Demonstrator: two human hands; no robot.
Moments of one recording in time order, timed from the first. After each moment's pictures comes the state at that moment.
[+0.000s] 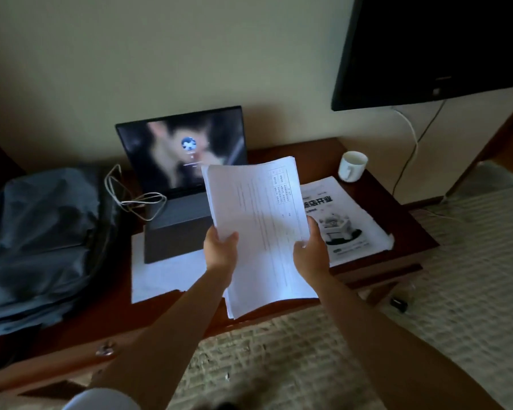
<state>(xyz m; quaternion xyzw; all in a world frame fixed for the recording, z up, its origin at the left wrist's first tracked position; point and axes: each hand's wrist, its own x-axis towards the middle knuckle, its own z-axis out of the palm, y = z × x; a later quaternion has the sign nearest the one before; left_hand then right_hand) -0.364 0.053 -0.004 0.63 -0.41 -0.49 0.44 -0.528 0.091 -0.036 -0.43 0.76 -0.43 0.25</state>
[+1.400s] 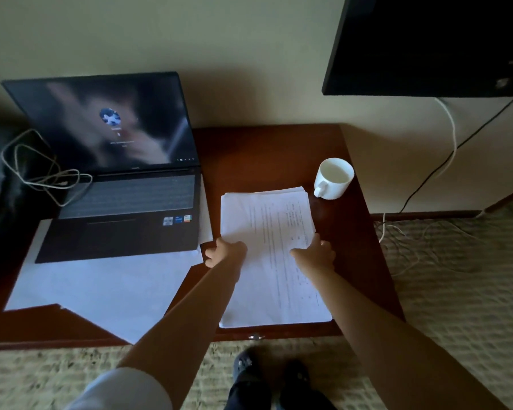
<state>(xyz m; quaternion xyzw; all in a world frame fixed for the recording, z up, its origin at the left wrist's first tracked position) -0.598 -0.069 -0.106 0.82 -0.31 -0.45 0.14 -0.773 -0.048 -0.103 -0.41 0.83 -0.11 0.36</state>
